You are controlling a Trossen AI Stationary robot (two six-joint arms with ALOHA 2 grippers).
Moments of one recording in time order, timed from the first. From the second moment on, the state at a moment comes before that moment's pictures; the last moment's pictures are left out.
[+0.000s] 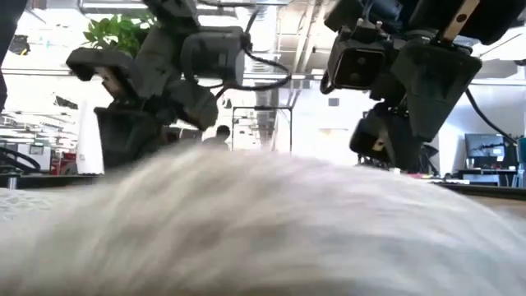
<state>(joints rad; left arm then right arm) -0.07 1.84 1.14 -0.90 0.38 -0.05 0.22 1.70 0.90 -0.22 -0.53 0.31</state>
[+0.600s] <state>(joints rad) -0.12 1.84 1.66 -1.27 -0.01 -0.03 0.12 1.70 0.90 0.24 -0.30 0.10</state>
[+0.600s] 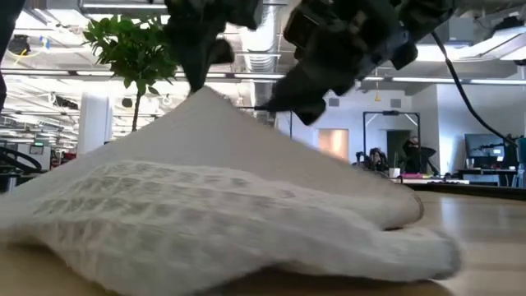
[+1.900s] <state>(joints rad) -0.14 1.84 1.93 -1.33 -0.19 0.09 0.11 1.71 0.90 0.30 -0.18 0.08</state>
